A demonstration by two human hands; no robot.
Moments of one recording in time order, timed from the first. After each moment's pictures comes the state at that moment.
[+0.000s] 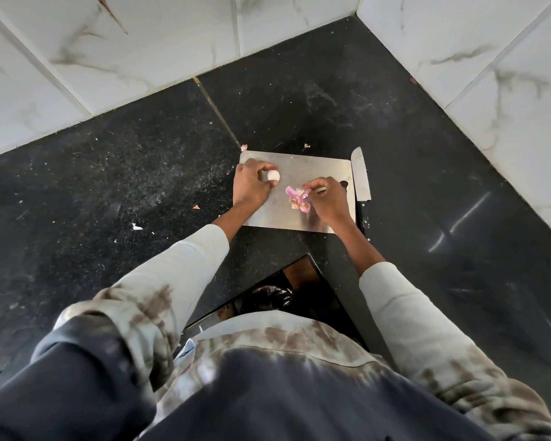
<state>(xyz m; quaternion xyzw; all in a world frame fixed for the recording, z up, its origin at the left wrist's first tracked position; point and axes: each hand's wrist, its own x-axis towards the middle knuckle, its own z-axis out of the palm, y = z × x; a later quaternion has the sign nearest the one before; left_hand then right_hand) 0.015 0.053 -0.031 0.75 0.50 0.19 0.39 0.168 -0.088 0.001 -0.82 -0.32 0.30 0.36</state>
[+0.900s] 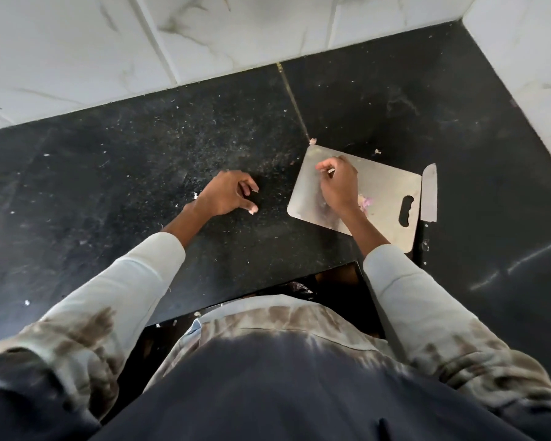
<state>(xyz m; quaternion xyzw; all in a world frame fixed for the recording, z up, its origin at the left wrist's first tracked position) -0.190 0.089 -0.002 0.79 0.47 0.00 0.39 0.088 0.002 -0.004 -0.79 -0.46 0.22 0.35</state>
